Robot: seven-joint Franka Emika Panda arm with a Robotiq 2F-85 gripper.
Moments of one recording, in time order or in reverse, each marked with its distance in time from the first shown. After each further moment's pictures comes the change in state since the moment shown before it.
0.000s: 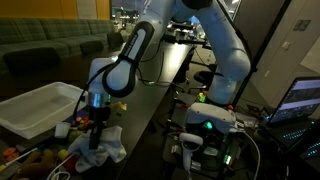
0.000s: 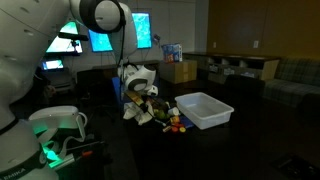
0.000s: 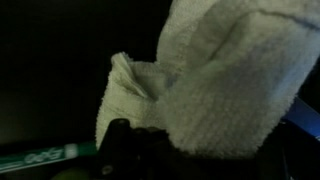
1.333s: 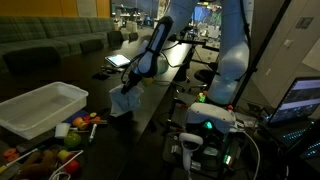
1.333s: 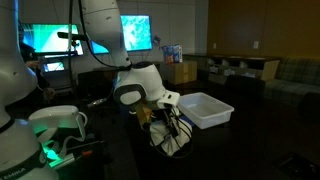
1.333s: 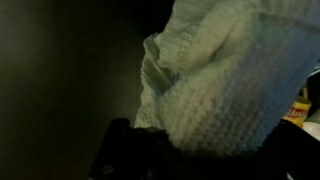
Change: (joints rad) arm -0.140 -0.388 -0.345 -0.461 0.179 0.487 -0.007
